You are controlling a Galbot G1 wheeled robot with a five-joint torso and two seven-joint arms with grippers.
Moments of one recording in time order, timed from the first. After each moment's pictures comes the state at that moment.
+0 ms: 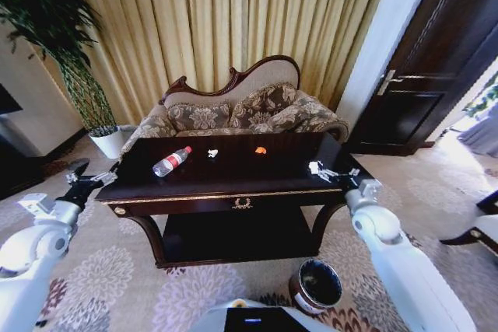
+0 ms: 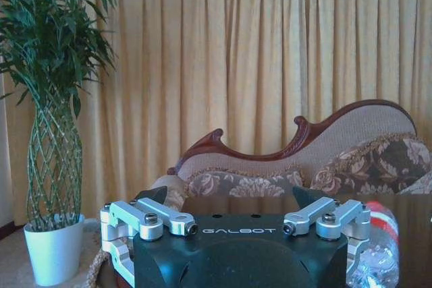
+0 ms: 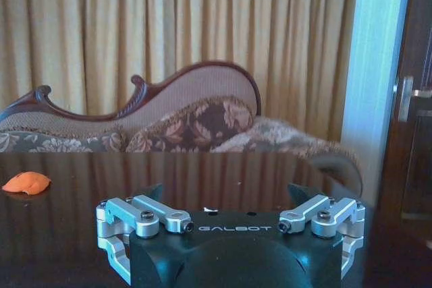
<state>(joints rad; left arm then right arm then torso) 1.48 -0.85 -1.00 -1.91 -0.79 0.16 0.07 -1.15 0.95 0.57 1.85 0.63 -0.32 0.19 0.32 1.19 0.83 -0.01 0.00</state>
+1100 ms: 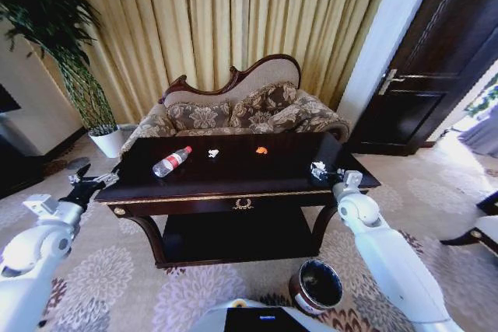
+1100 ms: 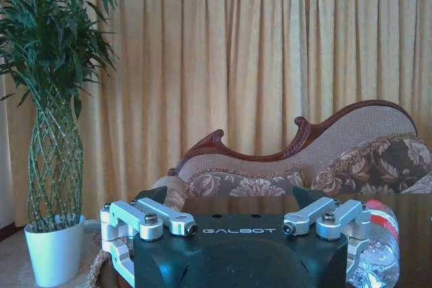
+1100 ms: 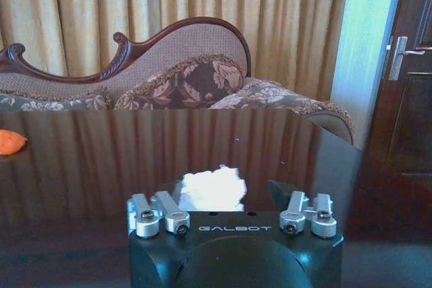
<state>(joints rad) 1.48 -0.85 -1.00 -1.91 -0.79 0.15 0.07 -1.06 0.97 0.49 1.76 0.63 -0.41 0.26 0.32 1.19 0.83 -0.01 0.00</state>
